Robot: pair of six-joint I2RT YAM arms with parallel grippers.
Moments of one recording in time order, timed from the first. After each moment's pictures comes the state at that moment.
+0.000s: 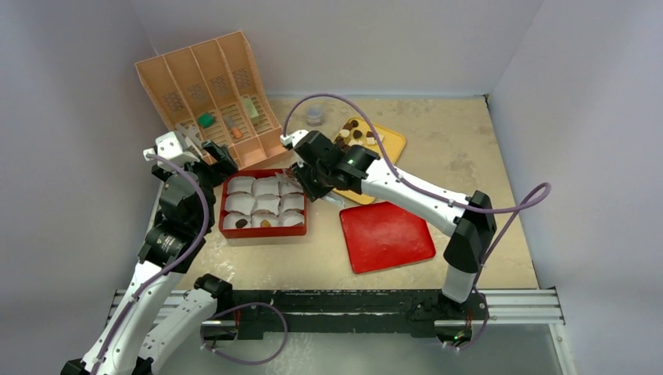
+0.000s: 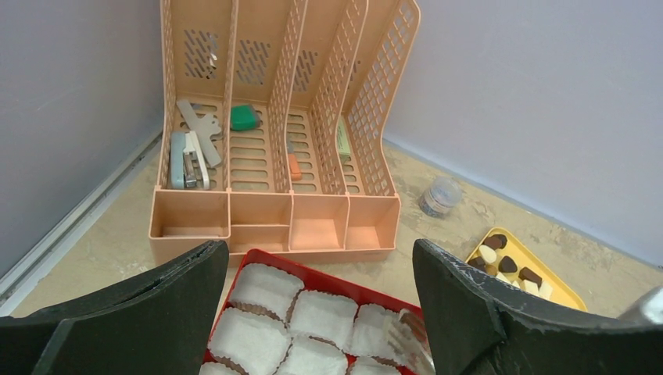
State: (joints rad) left arm -0.40 0.66 0.88 -0.30 -0.67 -0.38; right arm 0.96 1.78 1.71 -0.82 0.14 0.22
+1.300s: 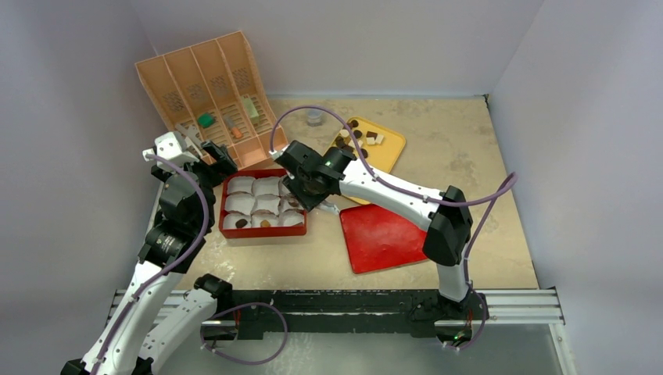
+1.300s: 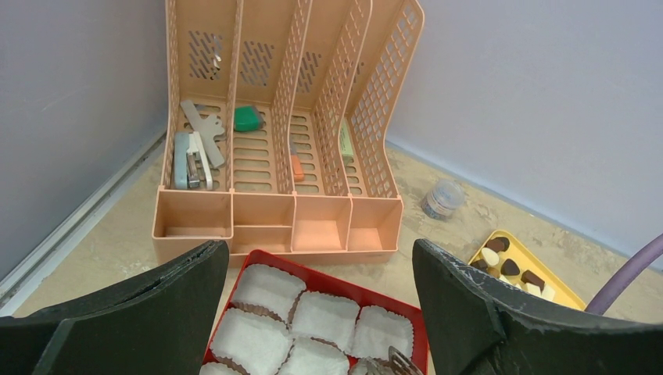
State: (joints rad) left arm -0.40 0.66 0.88 -0.30 -0.68 -0.38; right arm 1.03 1.94 1.85 -1.01 0.19 0.23
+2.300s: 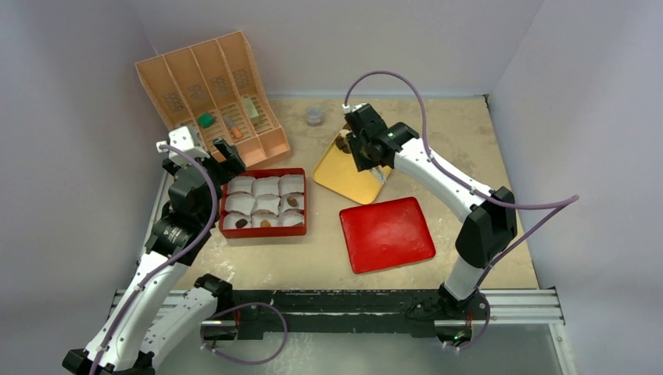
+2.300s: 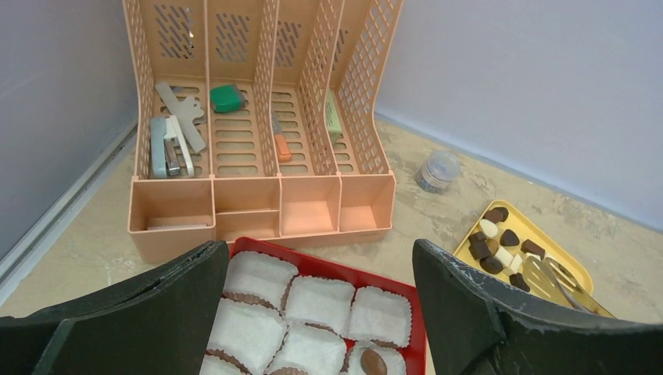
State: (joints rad) left arm -0.40 0.71 0.88 -0.30 -0.62 -0.38; right arm 0.69 1.72 1.63 -0.88 0.33 0.20
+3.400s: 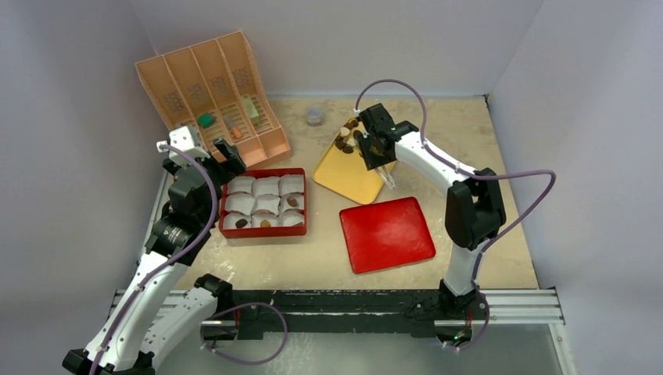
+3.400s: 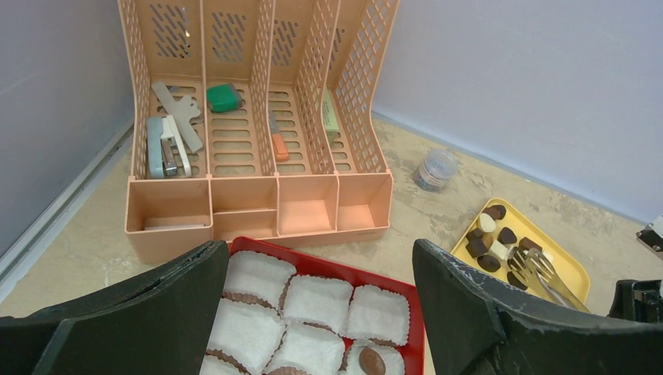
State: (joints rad) left arm -0.40 0.71 0.88 -0.30 -0.61 -0.38; right arm 0.50 1.86 1.55 -0.73 0.22 0.09
